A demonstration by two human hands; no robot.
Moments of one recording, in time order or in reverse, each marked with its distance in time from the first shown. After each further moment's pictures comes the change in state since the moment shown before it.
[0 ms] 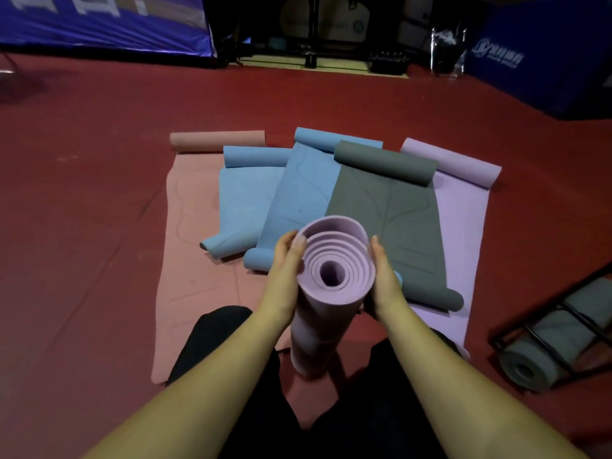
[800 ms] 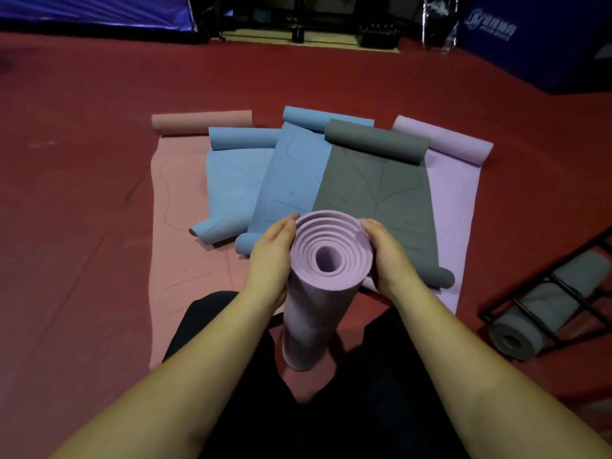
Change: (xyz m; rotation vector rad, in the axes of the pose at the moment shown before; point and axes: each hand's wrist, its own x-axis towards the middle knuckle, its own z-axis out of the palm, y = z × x) left_hand 0.001 0.010 0.002 0.037 0.009 -0.035; right_hand -0.005 -0.019 -0.008 -0.217 -0.008 -0.142
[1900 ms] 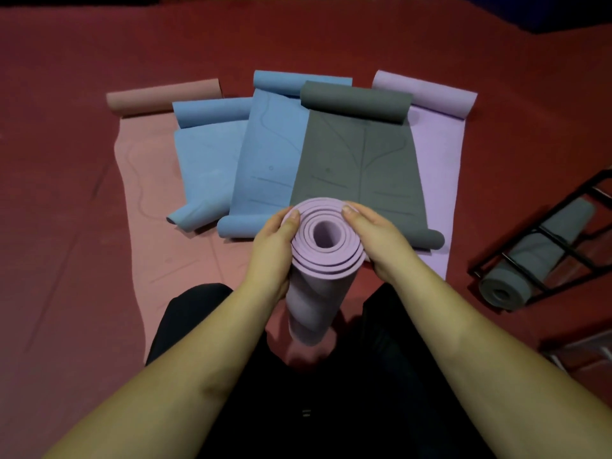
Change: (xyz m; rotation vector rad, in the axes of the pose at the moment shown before) left_hand 0.012 -0.032 0.020 0.012 -0.078 -0.109; right_hand 0.004 0.017 -0.019 -0.127 0.070 -0.031
